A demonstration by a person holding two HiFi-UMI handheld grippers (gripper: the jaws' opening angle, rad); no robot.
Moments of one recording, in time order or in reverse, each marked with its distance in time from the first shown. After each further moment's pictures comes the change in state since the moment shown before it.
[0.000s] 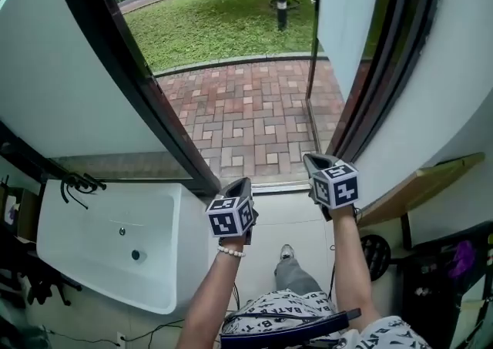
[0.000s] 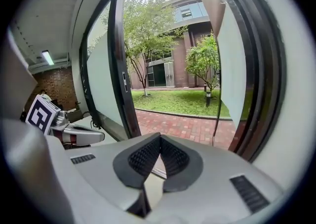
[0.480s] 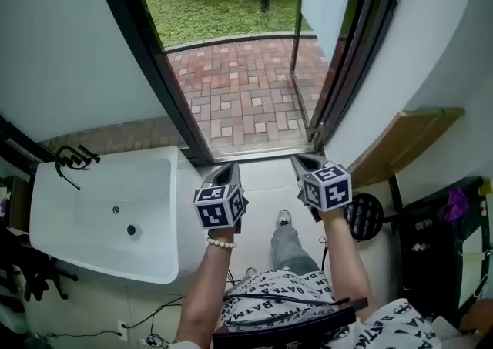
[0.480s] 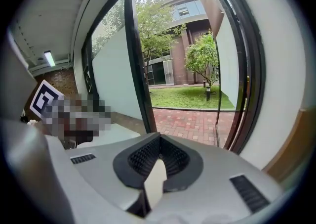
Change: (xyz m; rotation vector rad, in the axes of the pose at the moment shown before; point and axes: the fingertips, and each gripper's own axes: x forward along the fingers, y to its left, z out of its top) left arm -0.143 0.001 -0.062 0.052 -0.023 -0.026; right arm -0.097 0.138 -0.102 0.045 0.023 0.005
